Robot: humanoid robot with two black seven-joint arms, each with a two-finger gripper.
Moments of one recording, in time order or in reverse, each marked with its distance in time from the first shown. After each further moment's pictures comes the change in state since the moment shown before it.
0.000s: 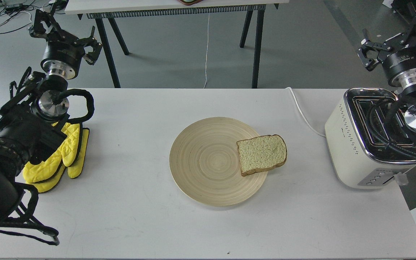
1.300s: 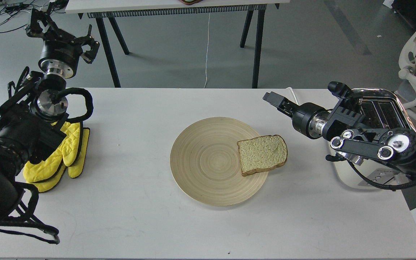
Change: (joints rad) left arm 0.000 0.003 -0.016 0.001 -0.003 0.000 -0.009; right arm 0.365 0.029 -1.033 0.359 -0.804 -0.602 -0.260
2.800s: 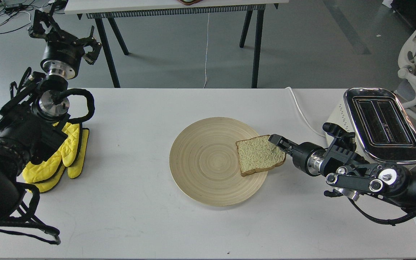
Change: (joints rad) left arm 0.001 -0.006 0.004 0.005 0.002 0.000 0.001; right arm -0.168 0.036 -0.038 -0.004 -0.001 -0.046 -0.023
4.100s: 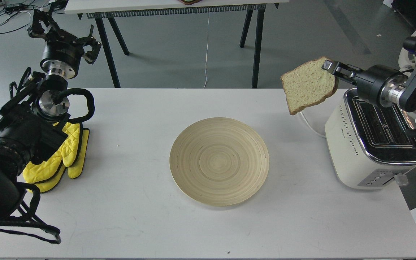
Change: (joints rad) left arm -0.002 -0.002 -0.004 0.001 -0.003 0.000 -0.001; right arm 0.449 -0.546 -0.005 0.297 -0.343 0.172 -0.031
